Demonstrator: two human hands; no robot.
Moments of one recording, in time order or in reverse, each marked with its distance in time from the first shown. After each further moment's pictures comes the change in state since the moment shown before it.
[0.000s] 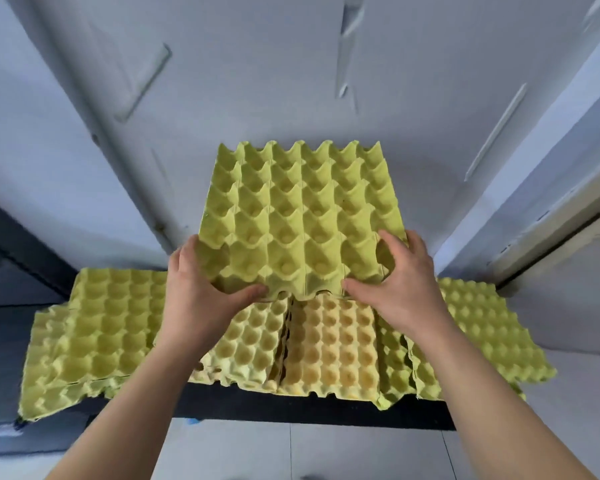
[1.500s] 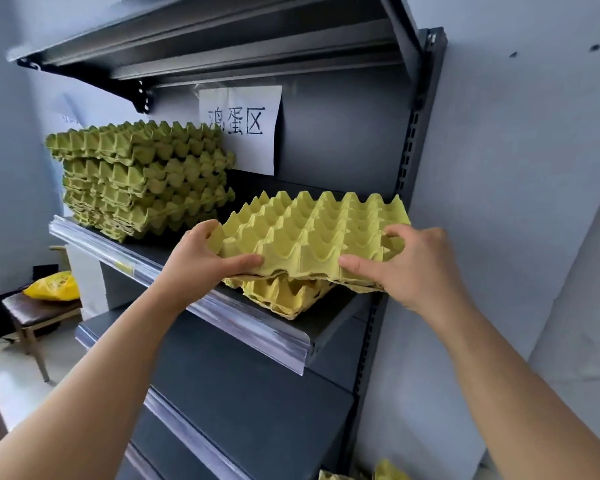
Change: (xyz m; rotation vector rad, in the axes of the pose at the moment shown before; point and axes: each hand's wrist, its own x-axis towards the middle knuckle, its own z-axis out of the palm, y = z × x) left_hand 0.040 -0.175 -0.704 -0.152 0.602 0.038; right_hand -0.119 -0.686 0.203 0.090 0.078 -0.781
